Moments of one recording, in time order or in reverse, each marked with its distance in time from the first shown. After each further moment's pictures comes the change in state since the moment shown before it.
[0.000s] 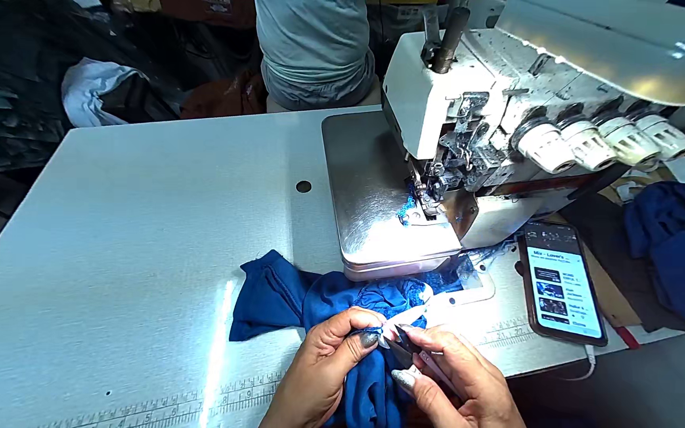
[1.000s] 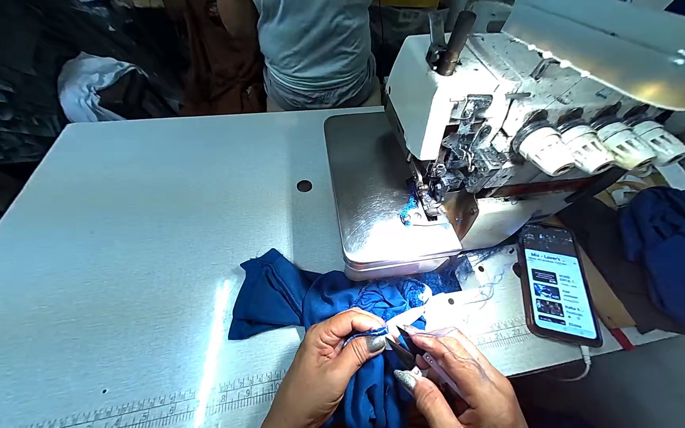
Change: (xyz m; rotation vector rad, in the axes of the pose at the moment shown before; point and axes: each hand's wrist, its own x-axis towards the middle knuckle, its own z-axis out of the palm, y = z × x) left_hand -0.001 -0.002 0.000 0.107 0.024 0.056; right_hand -0.002 -0.010 -0.002 -0.178 0.012 -0.057
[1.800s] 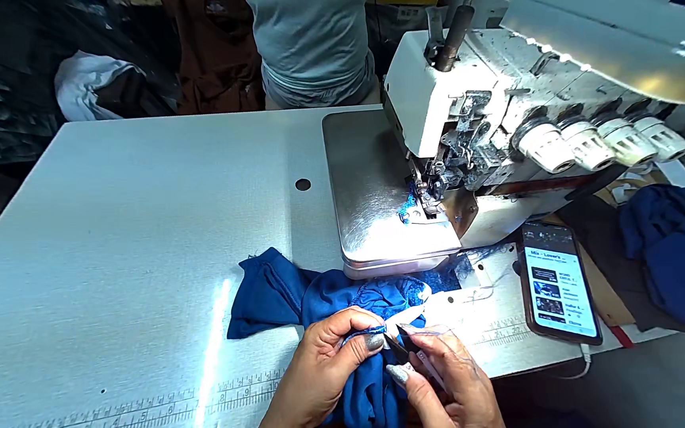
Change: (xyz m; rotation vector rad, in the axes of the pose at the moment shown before) left_hand 0.000 0.001 -0.001 0.001 -0.002 -0.022; right_hand -0.007 0.016 0.019 0.143 0.078 -0.020
